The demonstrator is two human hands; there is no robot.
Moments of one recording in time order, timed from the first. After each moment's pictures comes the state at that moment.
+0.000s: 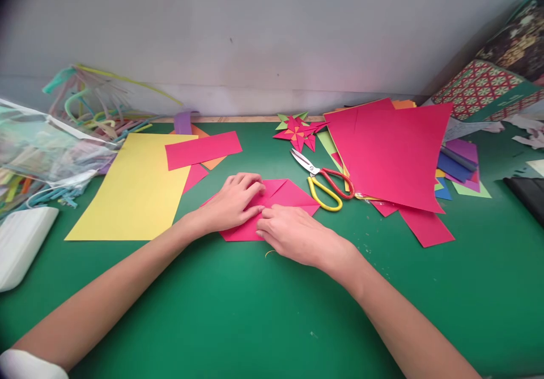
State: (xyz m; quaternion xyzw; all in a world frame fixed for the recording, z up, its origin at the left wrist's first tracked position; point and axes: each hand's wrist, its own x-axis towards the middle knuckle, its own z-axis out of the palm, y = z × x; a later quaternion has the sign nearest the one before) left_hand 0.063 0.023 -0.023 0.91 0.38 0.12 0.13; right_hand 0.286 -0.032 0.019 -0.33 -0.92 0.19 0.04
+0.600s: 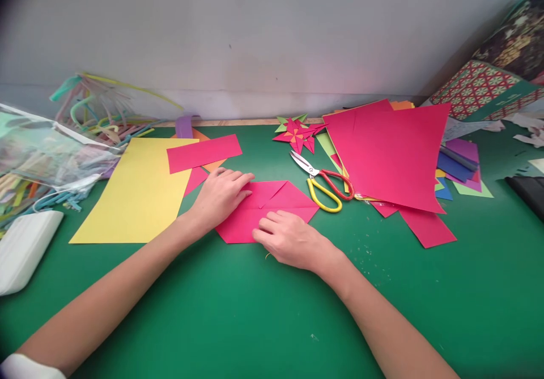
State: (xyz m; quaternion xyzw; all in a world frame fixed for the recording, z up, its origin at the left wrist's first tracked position) left_hand 0.053 0.033 -0.010 0.88 0.45 0.11 0.01; right_hand 0.287 -0.038 -0.016 -0.24 -0.96 0.04 0.10
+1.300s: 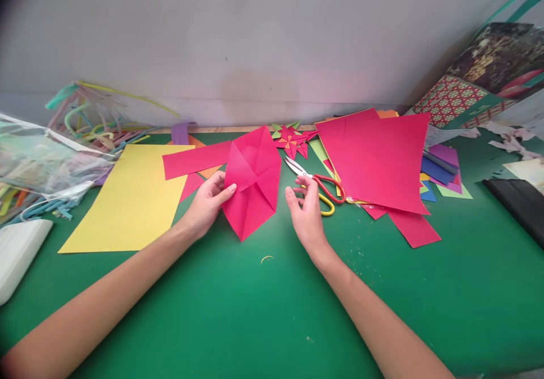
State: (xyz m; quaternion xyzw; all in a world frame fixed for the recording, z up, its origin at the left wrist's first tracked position) left_hand 0.052 0.023 -0.022 0.50 0.41 0.47 0.60; right_hand 0.296 -0.013 -0.039 -0.58 -0.51 0.34 0.53
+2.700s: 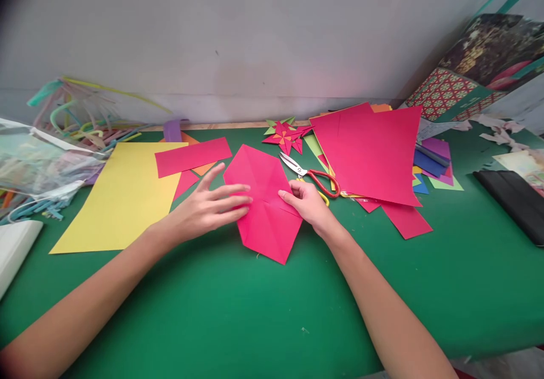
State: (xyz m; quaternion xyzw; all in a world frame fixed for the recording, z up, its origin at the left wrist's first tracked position) left_hand 0.029 0.021 0.008 0.94 0.21 0.21 0.18; right_hand 0.325 0.000 -0.019 -0.51 -0.52 0.56 0.40
